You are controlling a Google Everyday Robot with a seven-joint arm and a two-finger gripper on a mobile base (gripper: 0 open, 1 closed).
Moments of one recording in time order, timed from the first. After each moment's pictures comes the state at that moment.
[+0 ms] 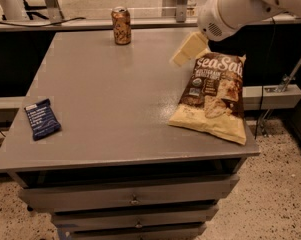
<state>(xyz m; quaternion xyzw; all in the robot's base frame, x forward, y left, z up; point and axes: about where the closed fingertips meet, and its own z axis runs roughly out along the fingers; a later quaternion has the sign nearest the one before) 0.663 -0.102 0.955 -0.51 0.76 0.02 0.40</state>
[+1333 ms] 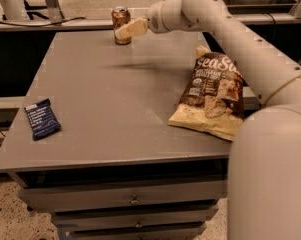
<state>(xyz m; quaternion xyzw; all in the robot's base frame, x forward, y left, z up) 0.832 0.032 0.924 -0.37 0.74 0.21 0.52</state>
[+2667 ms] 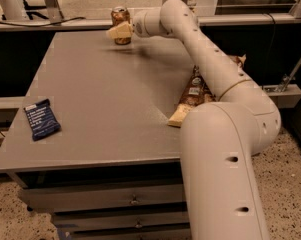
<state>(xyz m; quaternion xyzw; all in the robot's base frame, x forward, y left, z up) 0.914 0.083 0.882 -0.36 0.72 0.22 0.55</state>
